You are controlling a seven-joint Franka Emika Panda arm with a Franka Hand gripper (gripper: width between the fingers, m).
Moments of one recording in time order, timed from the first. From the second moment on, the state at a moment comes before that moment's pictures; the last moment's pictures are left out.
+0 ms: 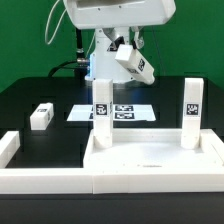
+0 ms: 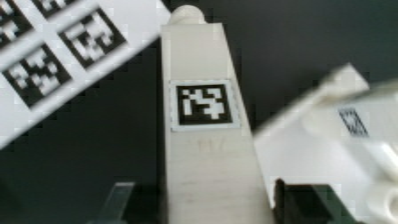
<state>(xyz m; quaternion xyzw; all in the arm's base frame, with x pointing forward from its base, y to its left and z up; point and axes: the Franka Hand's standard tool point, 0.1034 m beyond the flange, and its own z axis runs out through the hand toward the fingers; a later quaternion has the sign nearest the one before) 0.491 0.006 0.177 -0.93 0.34 0.11 0.10</state>
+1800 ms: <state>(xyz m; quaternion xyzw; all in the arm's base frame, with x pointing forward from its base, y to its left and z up) 0.600 0.067 0.194 -0.96 0.16 -0.21 0.02</state>
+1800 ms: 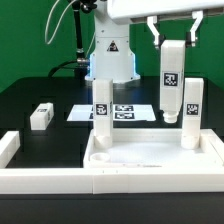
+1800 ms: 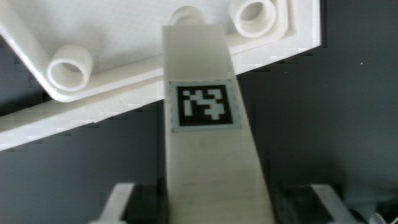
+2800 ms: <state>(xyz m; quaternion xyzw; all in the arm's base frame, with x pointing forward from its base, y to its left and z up) 0.609 0.120 0.166 -0.96 0.05 -0.28 0.03</state>
